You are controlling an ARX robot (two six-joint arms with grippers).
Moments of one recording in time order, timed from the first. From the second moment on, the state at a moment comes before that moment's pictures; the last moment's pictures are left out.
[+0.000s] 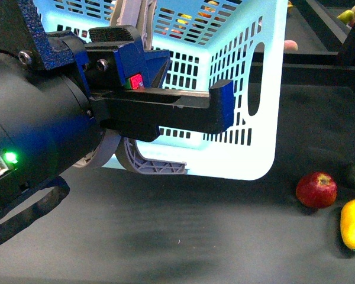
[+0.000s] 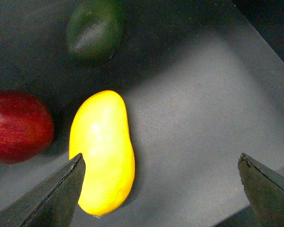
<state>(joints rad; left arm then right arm) -0.64 1.58 0.37 1.15 -0.17 -0.22 -0.46 2.45 0.62 1.01 -0.06 0.13</state>
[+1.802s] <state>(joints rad) -0.64 1.58 0.37 1.15 -0.17 -0.22 -0.27 2.76 0.92 0.89 0.02 0.10</state>
